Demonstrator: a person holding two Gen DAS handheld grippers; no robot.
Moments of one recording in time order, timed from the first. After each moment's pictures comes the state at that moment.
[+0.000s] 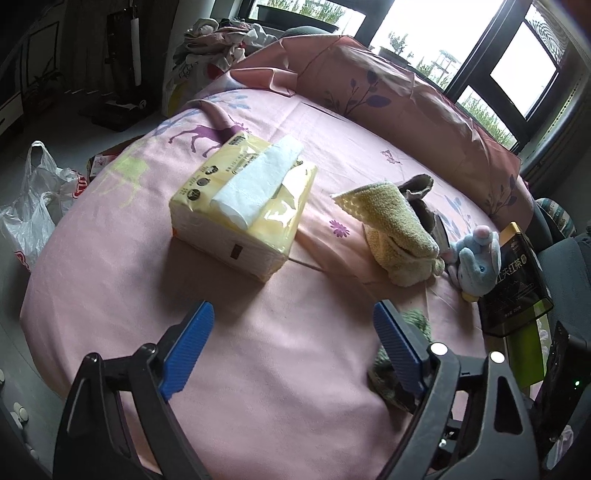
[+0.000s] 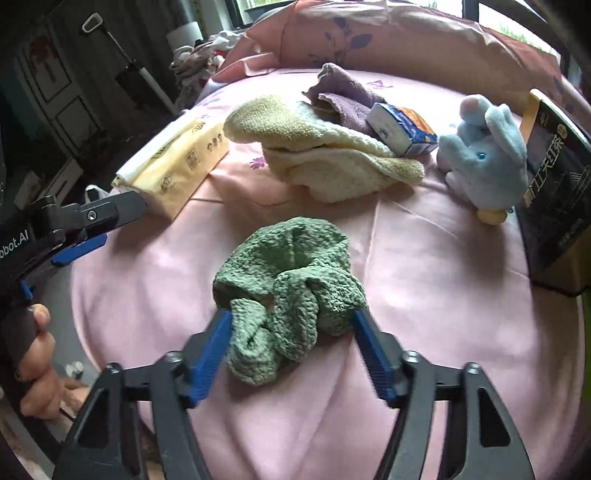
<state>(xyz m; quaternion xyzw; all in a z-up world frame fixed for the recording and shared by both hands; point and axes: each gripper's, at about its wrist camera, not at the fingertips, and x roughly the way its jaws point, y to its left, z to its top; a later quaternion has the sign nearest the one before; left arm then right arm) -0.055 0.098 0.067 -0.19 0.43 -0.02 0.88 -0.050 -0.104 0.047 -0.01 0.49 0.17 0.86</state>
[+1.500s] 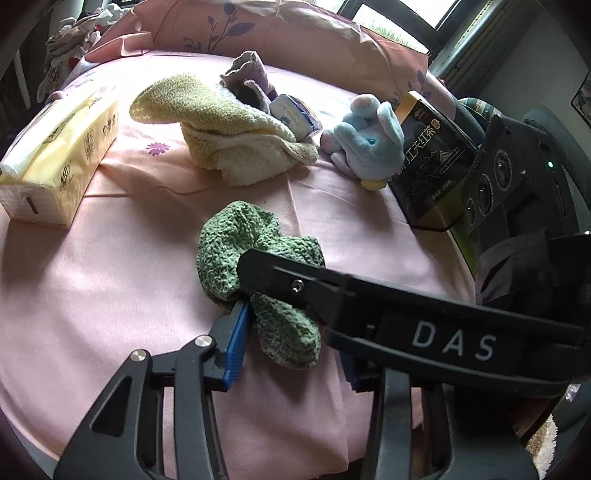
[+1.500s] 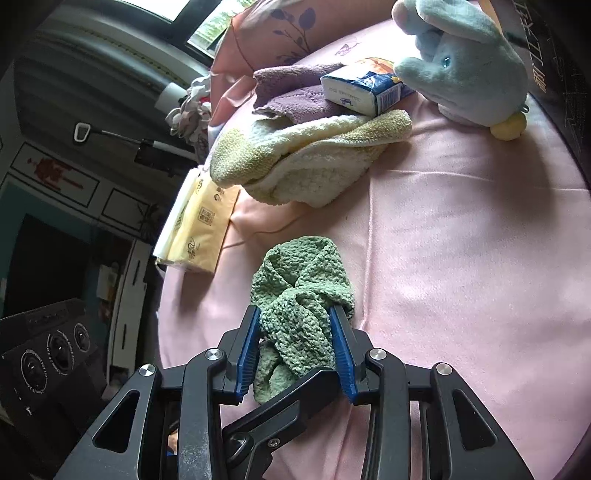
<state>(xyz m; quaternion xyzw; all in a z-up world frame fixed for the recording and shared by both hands) -0.069 -0.026 0.040 -0.10 0.48 -0.20 0.85 -0.023 -0.149 0.020 0.25 0.51 0.25 0.79</state>
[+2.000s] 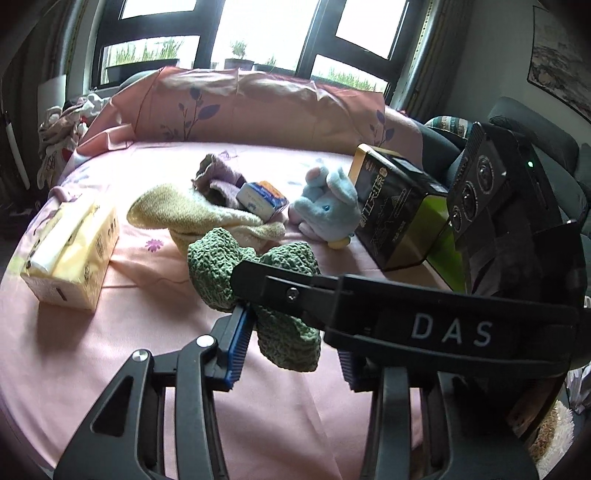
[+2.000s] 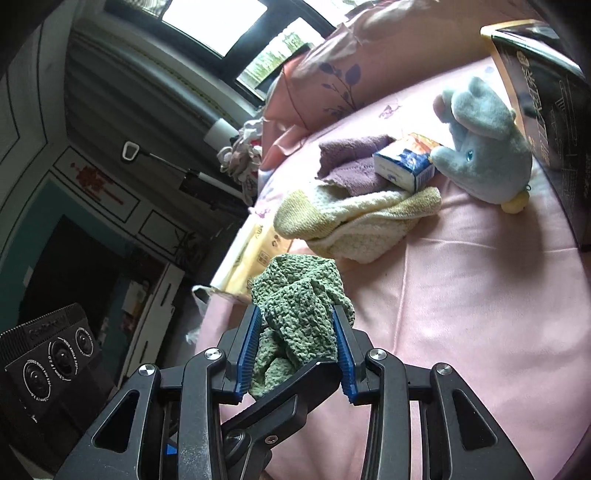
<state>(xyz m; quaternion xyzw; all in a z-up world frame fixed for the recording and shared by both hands) -0.095 -0.038 0.085 -0.04 0.34 -0.22 0.91 -0.042 -0.168 0.064 0.27 0.40 0.30 0.82</state>
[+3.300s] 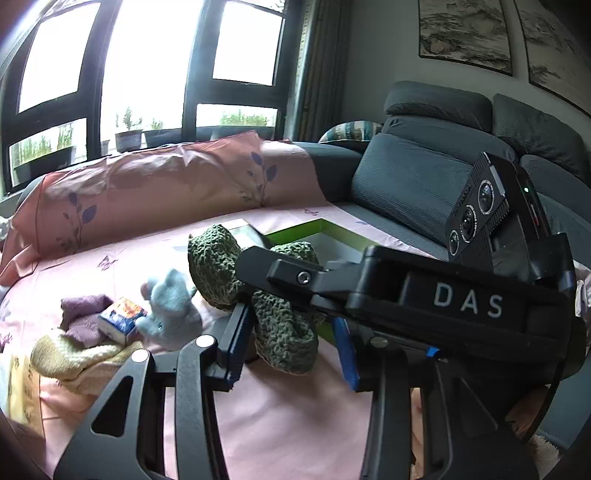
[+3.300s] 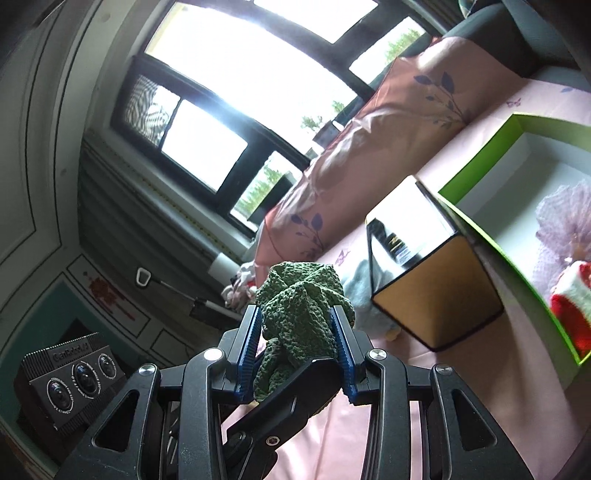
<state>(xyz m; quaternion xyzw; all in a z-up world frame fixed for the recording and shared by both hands) -0.111 -0.186 0.159 0.05 0.23 -0.38 0.90 -0.097 -0.332 0.127 0.39 0.20 0.20 0.88</state>
